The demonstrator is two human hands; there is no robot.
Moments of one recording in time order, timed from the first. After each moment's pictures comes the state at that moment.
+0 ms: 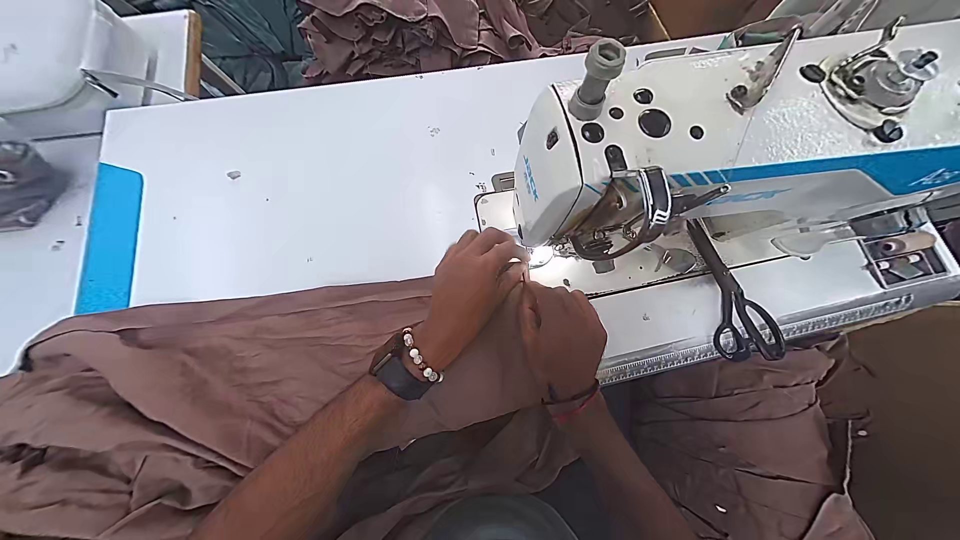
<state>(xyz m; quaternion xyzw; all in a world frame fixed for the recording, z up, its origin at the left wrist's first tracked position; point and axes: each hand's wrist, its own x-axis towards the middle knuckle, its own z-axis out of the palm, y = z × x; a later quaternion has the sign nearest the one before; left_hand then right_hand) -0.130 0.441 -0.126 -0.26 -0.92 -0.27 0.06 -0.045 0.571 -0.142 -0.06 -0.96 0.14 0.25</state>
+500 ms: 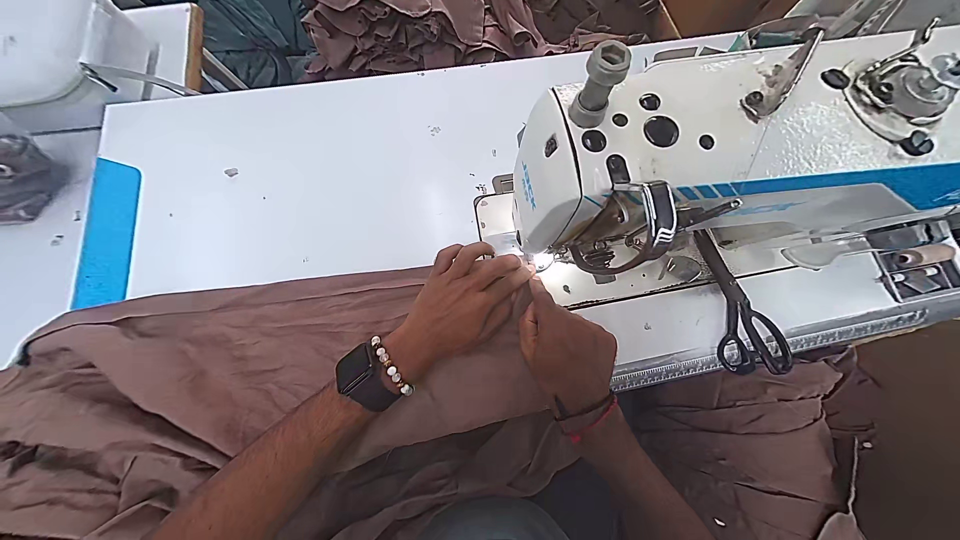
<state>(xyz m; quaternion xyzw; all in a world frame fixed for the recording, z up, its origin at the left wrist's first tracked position) -0.125 0.414 -0.145 -0.42 -0.89 -0.15 0.11 -0.042 0.580 -0.126 -0.04 -0.99 0.07 0.14</state>
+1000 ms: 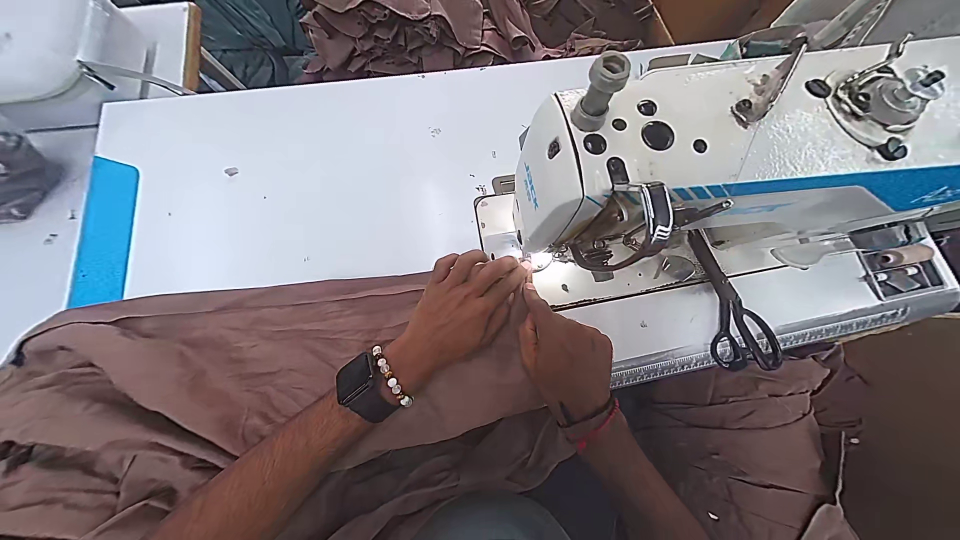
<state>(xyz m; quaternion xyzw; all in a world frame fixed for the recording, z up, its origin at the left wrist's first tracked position) -0.114 0.415 -0.145 -0.39 -0.91 -0.13 0.10 -0.033 0.583 -0.123 -0.01 -0.99 0.09 0.12</state>
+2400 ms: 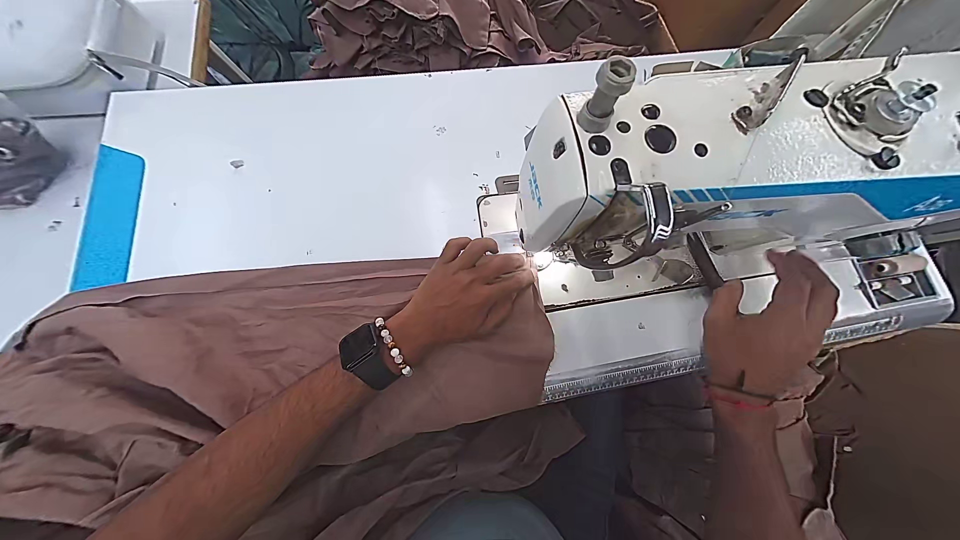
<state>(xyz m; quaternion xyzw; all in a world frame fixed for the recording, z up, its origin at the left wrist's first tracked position) -0.136 0.414 -0.144 -0.46 -0.86 -0.15 0.14 -0.033 0.765 -0.098 -0.22 -0.94 0.12 0.24</state>
